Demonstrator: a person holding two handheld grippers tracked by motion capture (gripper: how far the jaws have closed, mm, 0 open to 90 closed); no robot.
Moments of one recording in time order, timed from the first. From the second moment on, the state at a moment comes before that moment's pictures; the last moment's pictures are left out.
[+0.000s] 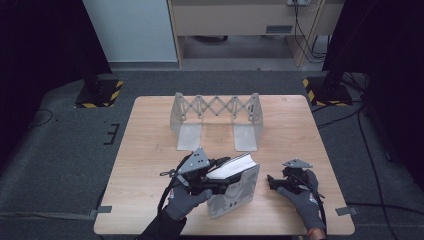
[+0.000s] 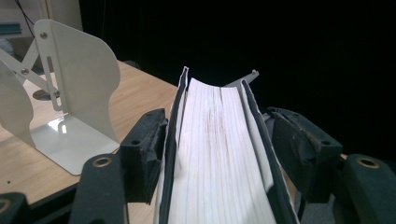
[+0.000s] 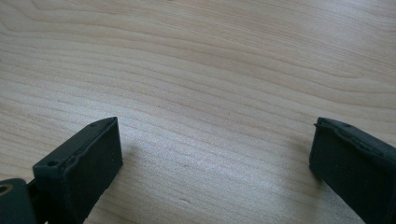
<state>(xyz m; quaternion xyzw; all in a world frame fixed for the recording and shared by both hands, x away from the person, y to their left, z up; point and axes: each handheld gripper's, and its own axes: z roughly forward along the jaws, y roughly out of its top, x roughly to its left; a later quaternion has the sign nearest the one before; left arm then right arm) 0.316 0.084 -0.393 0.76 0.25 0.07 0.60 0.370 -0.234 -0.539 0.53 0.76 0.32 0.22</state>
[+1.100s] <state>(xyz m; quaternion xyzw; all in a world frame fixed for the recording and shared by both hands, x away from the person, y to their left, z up) 0.331 0.078 -0.379 0.79 0.26 0.06 0.56 0.370 -0.234 -0.539 0.53 0.76 0.32 0.22</state>
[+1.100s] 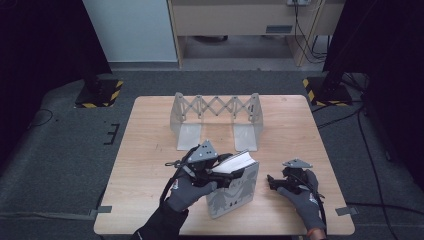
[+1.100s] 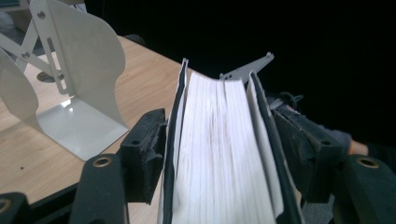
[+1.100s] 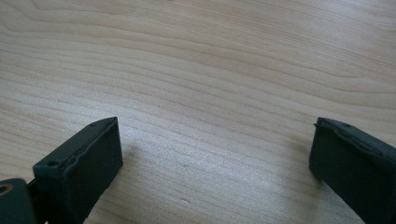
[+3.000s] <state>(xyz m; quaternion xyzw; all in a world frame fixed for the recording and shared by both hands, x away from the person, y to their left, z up) 0.320 0.069 -0.390 0.80 0.25 0.09 0.55 0.369 -0.234 -0.539 0.53 0.76 0.32 0.22</state>
